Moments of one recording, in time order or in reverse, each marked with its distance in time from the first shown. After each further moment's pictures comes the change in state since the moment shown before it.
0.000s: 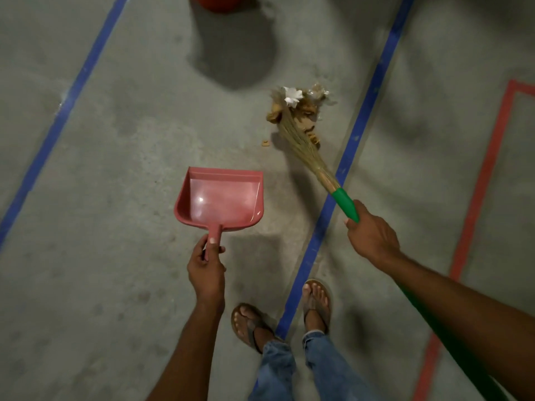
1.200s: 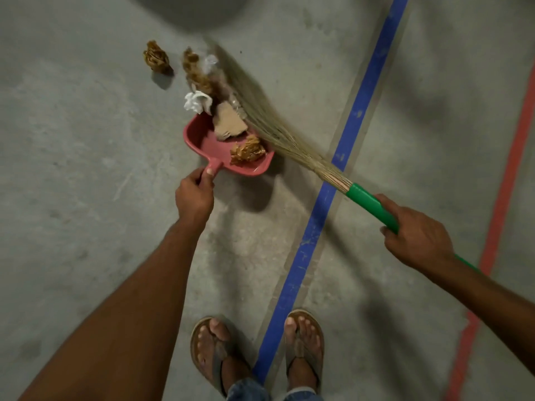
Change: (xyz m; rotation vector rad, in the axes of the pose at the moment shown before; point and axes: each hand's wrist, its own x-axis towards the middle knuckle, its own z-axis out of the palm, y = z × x) left_hand 0.222 -0.096 0.216 0.338 -0.187 0.251; right_hand 0.151 0.127 0.097 -0.350 0.048 -0.098
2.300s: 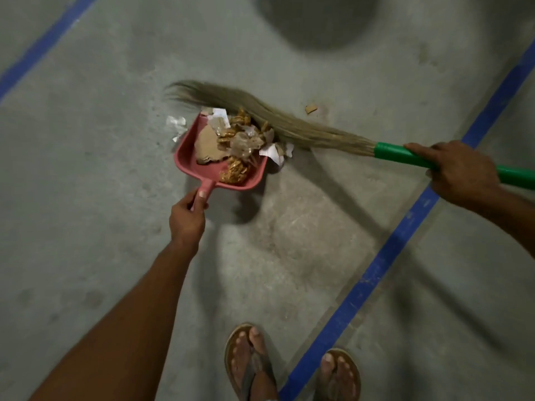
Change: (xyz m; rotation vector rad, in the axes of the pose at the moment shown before) left_hand 0.021 -0.109 -0.139 -0.167 0.248 -0.207; right_hand 0.180 -0.135 -0.087 -0.291 0.245 -0.459
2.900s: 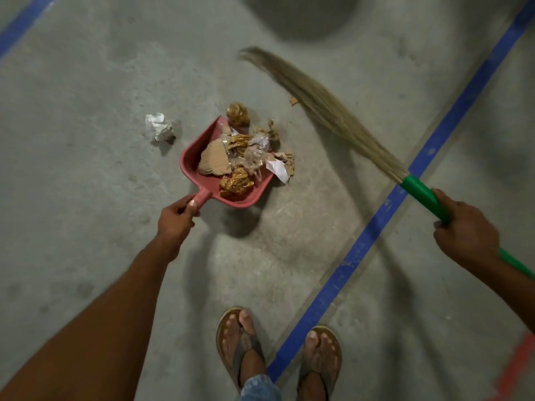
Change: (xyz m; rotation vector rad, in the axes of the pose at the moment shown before) left_hand -0.014 -0.013 -0.020 0.004 -0.237 -0.096; right_hand -0.132 0.023 0.046 0.177 -0.059 0.408
